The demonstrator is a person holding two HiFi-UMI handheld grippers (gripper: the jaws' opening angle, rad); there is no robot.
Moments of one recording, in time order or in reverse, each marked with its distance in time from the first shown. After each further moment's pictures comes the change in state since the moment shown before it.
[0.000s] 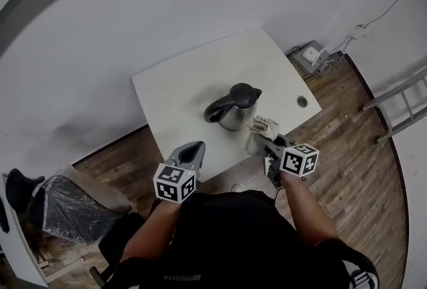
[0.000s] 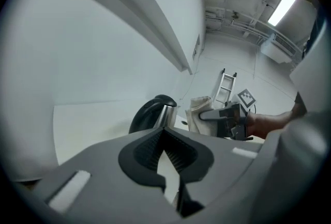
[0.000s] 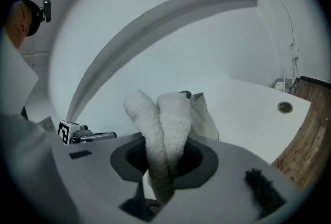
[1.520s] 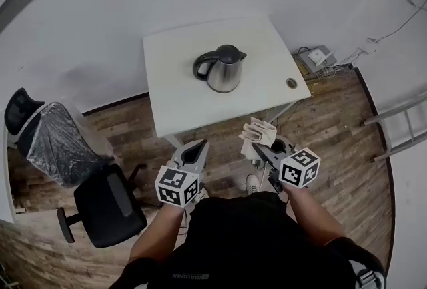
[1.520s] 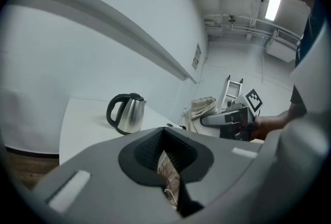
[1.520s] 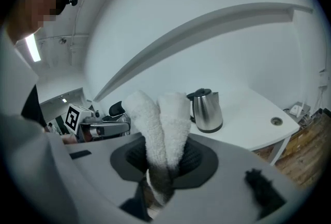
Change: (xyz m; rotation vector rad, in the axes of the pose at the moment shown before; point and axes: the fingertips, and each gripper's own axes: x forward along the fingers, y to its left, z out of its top) left arm -0.067 -0.204 -0.064 -0.042 -0.144 0.166; right arm -0.179 0.053 -0.065 -0.275 0.109 0.248
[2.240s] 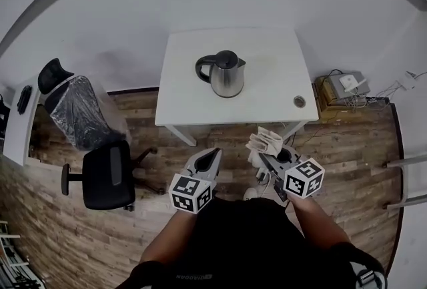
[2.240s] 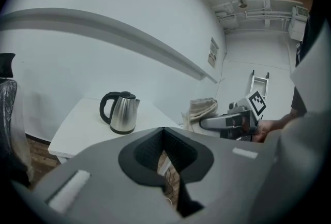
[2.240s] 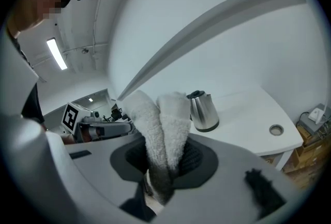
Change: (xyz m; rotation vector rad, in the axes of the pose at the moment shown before) left arm 0.087 -0.115 -0.007 -0.040 -0.038 0.280; right arm -0.075 -0.104 0.003 -0.056 0.019 0.256
